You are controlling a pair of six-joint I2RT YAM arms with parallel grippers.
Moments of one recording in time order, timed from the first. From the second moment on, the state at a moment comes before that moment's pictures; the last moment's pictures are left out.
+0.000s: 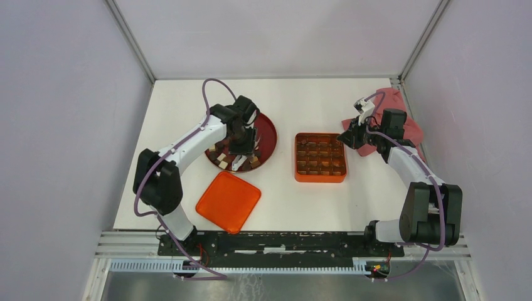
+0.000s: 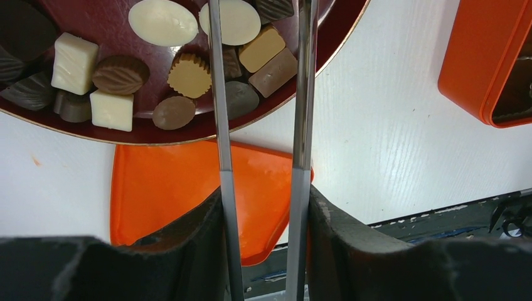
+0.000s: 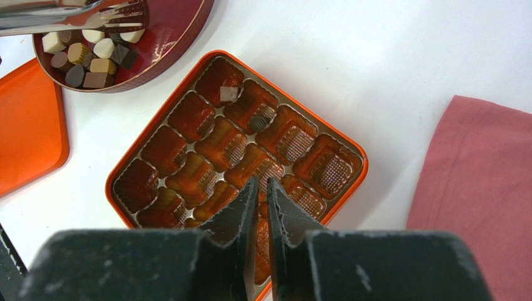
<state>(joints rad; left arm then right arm) -0.55 1.70 1.42 -1.01 0.04 -0.41 -0.09 1.37 0.81 -0.10 -0.80 -0.21</state>
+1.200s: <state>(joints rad) -0.54 1.74 1.43 -1.05 0.05 -0.40 -0.09 1.37 0.80 -0.10 -0.81 -0.21</state>
